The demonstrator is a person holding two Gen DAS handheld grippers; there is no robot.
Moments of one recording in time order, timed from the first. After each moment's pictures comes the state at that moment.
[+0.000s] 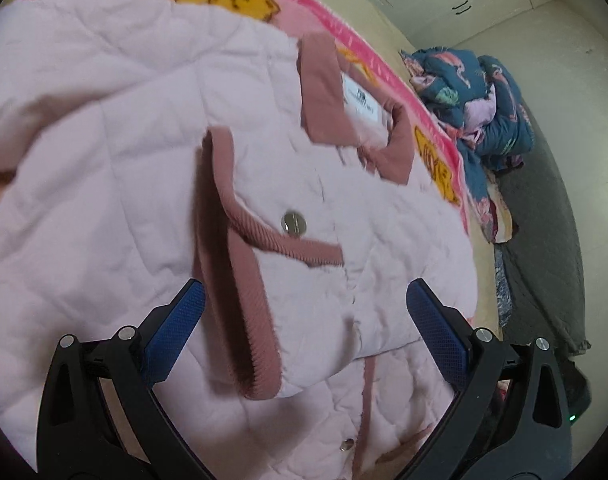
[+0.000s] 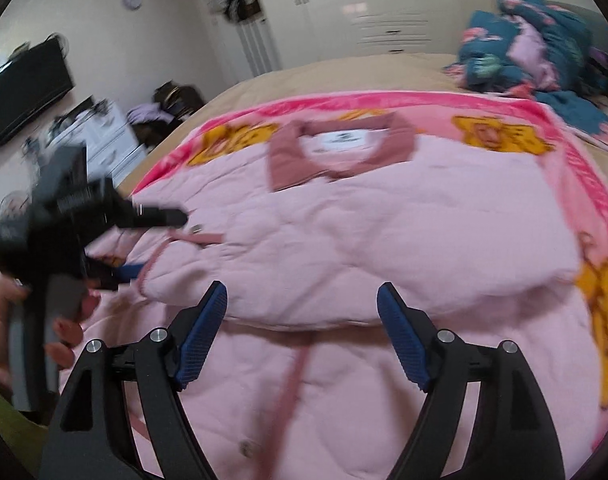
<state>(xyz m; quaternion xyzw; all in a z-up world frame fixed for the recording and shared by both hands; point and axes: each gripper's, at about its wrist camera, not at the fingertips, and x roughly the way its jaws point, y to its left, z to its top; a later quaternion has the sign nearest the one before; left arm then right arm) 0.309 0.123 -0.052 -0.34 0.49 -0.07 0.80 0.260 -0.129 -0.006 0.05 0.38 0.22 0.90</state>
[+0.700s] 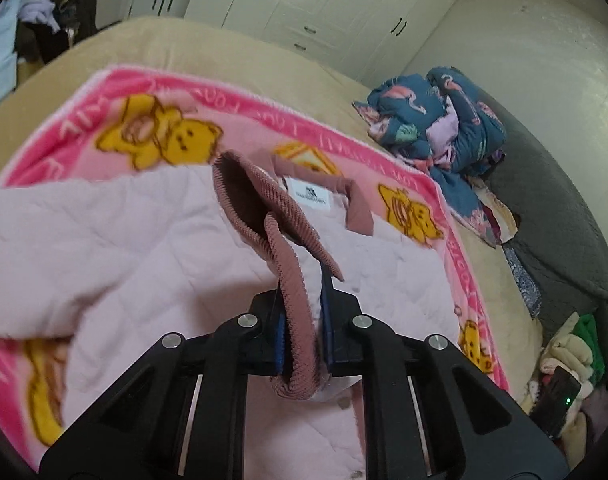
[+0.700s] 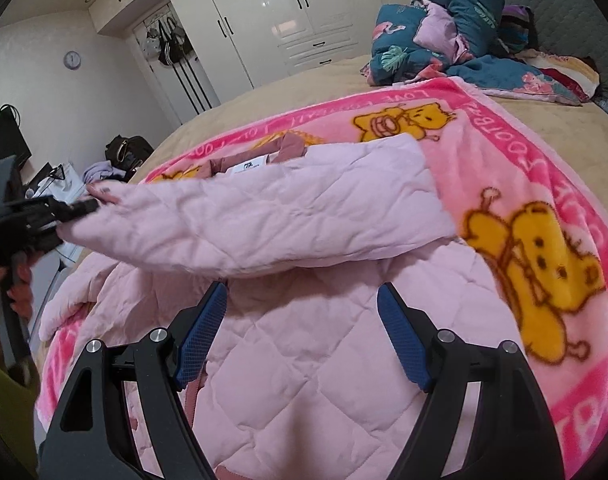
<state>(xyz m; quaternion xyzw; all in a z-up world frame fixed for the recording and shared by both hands) 0.318 0.127 0.053 -0.21 0.38 -0.07 0.90 0.241 -0.226 -0.004 0.12 0.37 0.15 0.91</state>
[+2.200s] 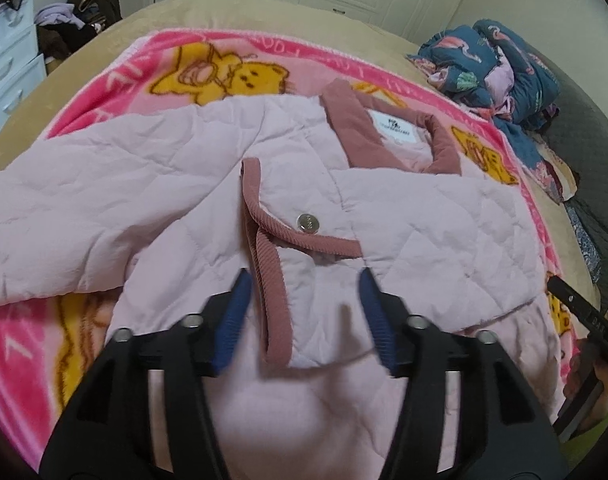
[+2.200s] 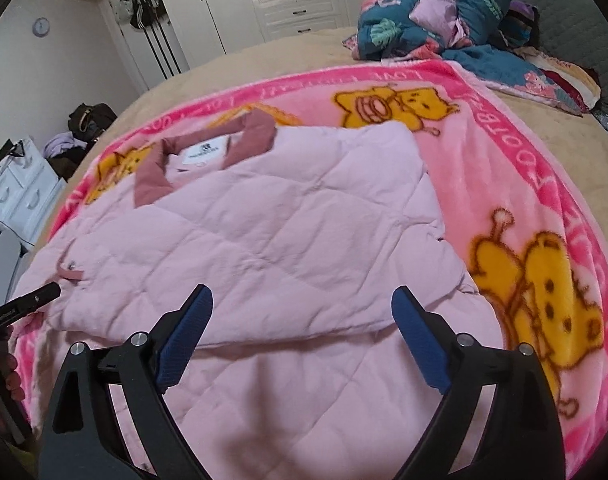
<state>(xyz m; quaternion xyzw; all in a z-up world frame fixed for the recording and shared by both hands) 0.297 0.142 -0.017 -0.14 0.45 0.00 0.88 0.319 -0.201 -0.015 0.07 0.42 0.10 0.90</state>
